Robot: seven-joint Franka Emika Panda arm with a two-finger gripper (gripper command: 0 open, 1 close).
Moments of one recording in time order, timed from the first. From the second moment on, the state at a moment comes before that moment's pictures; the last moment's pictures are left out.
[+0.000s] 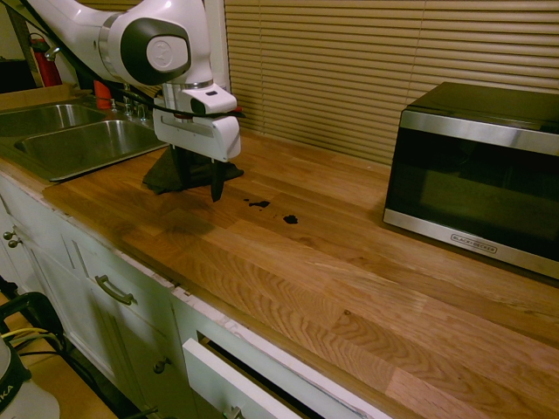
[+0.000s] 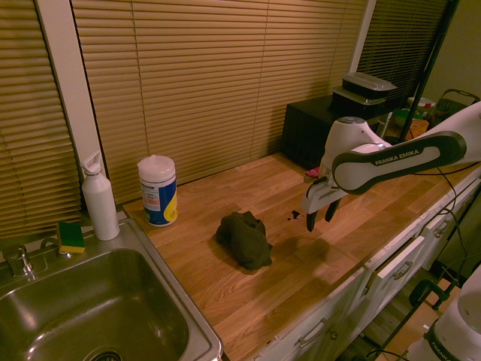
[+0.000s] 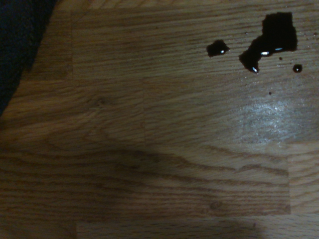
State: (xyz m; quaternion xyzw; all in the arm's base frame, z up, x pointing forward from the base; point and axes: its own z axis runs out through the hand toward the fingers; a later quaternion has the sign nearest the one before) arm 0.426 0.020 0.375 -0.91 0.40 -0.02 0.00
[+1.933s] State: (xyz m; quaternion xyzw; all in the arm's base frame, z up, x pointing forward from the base) arm 0.512 0.218 0.389 -0.94 0.33 -0.10 0.06
